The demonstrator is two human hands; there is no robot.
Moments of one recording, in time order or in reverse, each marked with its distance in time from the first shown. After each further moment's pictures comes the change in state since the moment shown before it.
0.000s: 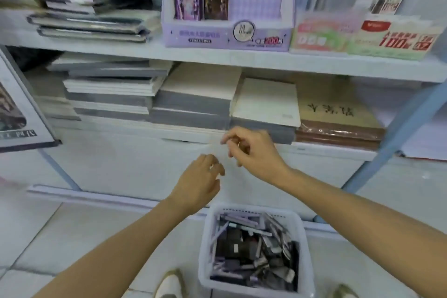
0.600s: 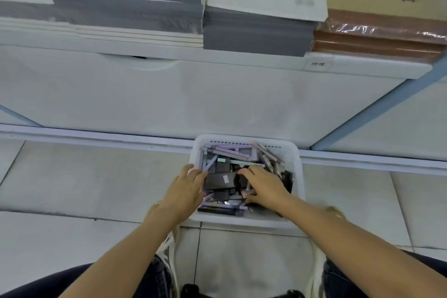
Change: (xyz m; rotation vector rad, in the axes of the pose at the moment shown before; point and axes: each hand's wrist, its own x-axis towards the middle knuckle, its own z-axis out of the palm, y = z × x) left_hand -0.095 -0.002 0.191 -0.015 -0.541 -0.177; right_hand -0.221 0.179 0.117 -0.412 -0.758 0.439
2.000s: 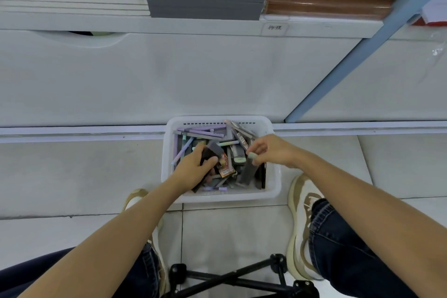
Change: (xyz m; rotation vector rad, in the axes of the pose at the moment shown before) left_hand 0.031 0.058 -0.008 -0.906 -0.108 -0.121; right_hand -0.044 0.050 -0.056 0.824 -0.131 0.378
